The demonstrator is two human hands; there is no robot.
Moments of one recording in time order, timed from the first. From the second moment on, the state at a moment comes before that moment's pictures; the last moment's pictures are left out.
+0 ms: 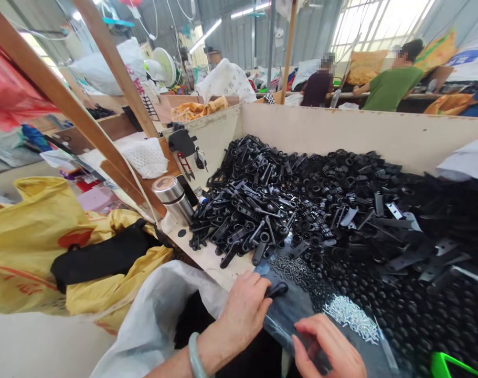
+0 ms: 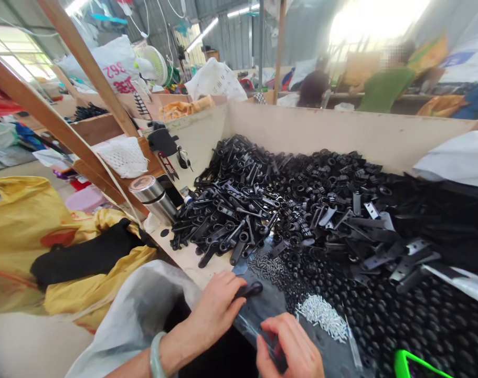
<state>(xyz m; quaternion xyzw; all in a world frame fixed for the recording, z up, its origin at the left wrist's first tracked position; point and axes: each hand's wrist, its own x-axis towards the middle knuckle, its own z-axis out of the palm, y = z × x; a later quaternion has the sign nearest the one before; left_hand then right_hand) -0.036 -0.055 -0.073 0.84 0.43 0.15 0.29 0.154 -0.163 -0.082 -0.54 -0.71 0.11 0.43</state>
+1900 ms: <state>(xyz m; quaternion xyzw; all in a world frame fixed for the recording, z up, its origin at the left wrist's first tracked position) -0.015 -0.121 -0.067 0.34 0.41 0.19 0.83 0.149 -0.180 -0.079 -0.57 -0.75 0.05 0.33</state>
